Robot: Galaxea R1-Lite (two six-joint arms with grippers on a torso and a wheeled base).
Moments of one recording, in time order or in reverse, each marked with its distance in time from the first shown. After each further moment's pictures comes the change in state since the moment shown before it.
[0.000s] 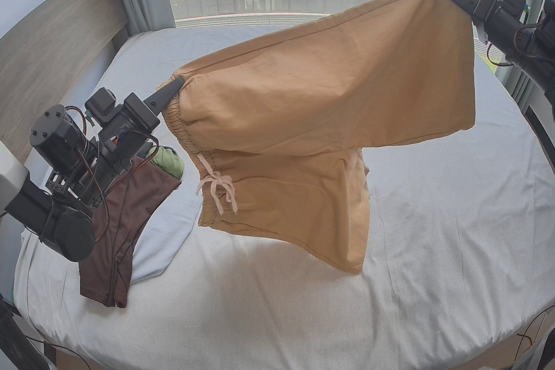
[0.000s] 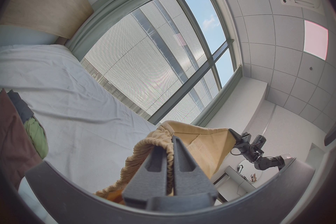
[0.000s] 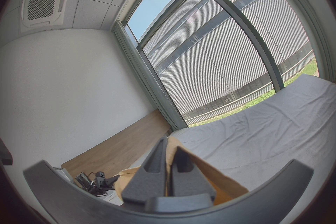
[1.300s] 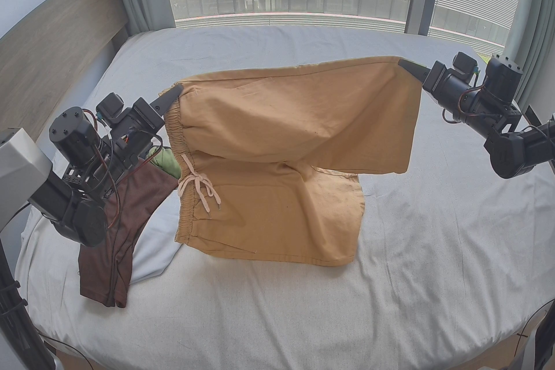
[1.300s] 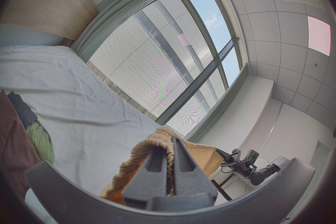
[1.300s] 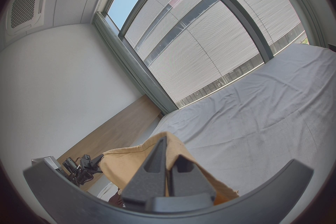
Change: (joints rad) left arm 0.064 0.143 -0.121 -0.001 -0.018 0.009; right arm 0.001 0.304 0.139 -0.294 -0.008 0.045
